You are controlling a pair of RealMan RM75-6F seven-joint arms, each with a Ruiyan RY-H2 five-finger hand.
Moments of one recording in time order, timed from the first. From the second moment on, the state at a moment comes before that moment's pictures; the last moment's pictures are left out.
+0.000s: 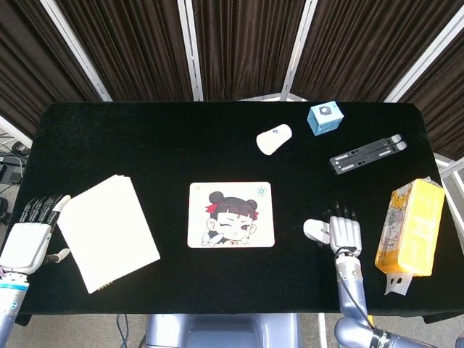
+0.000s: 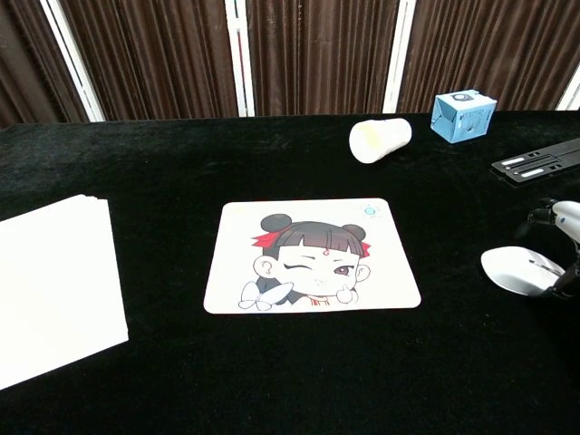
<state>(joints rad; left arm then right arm) -0.19 -1.13 -0.03 -1.68 1.43 1.35 0.23 0.40 -1.65 0.24 -1.54 -0.80 1.23 -0.69</state>
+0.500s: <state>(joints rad) -0.19 -1.13 -0.03 -1.68 1.43 1.35 0.22 0.41 -1.67 0.21 -1.51 -0.91 1.26 -0.64</state>
